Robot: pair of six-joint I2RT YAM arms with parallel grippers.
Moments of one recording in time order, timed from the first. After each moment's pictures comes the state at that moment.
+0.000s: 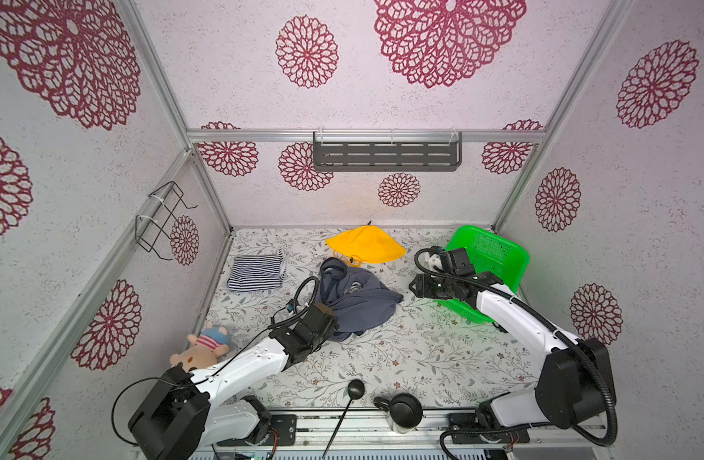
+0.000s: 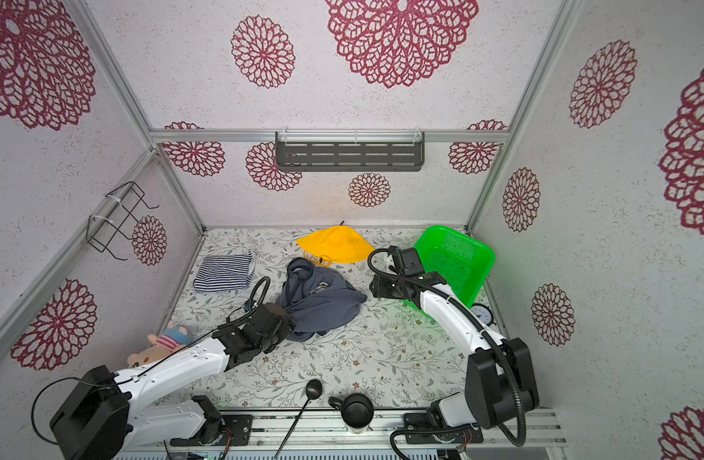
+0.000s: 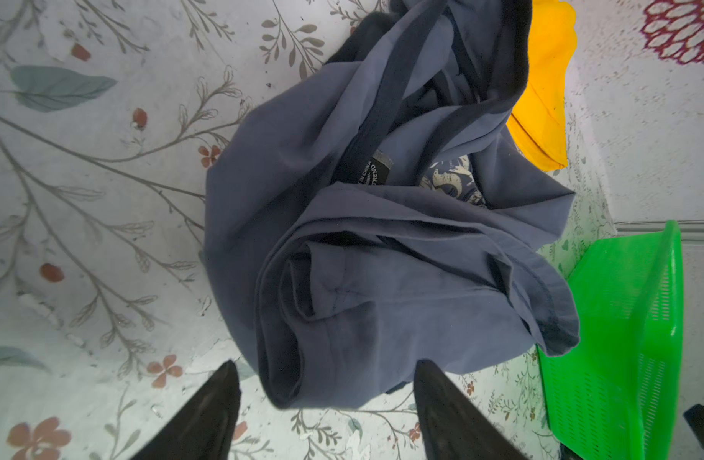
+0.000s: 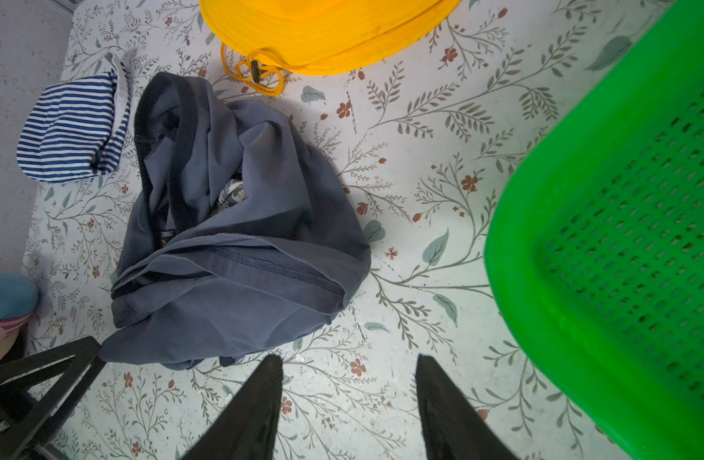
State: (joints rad) left arm -0.71 1.25 0.61 -0.26 -0.29 -1.34; right arm 0.36 1.42 1.09 -0.55 -0.20 0.36
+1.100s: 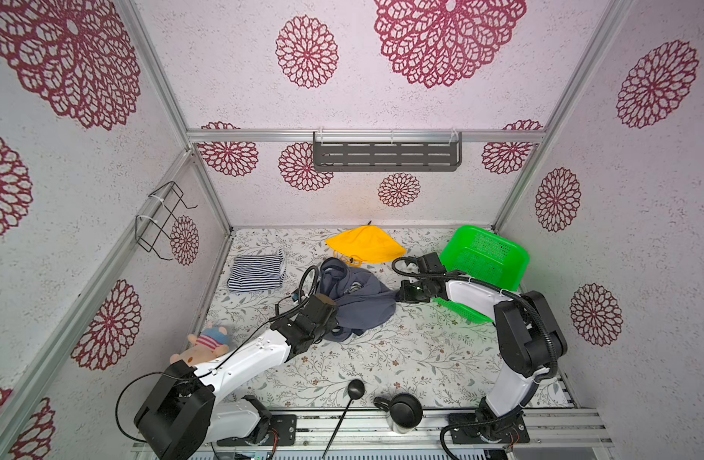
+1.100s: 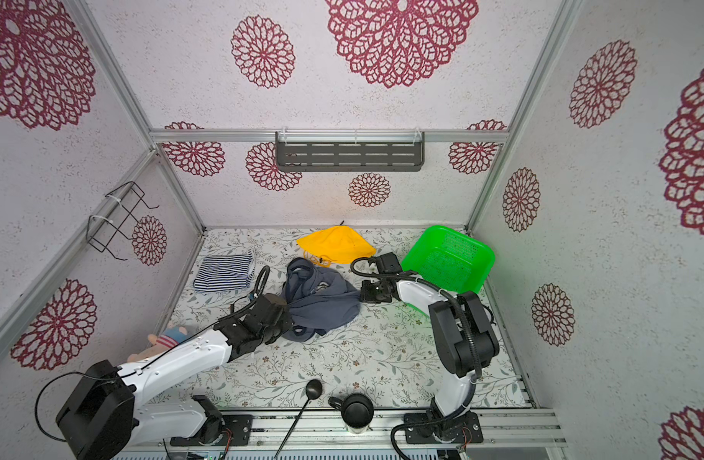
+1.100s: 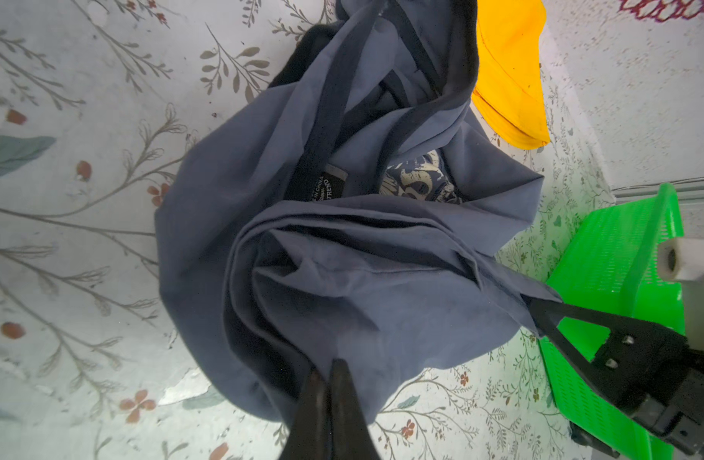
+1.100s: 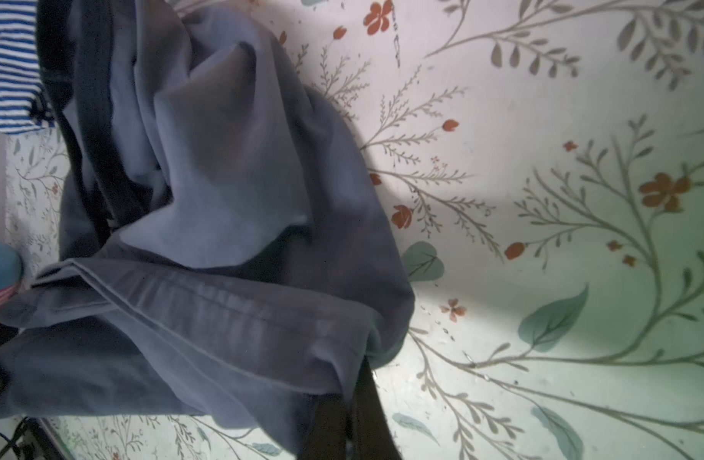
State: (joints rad) left arm -0.65 1.27 0.71 -0.33 -0.23 -1.15; right arm 0.40 1.77 1.14 -0.38 -0.33 0.34
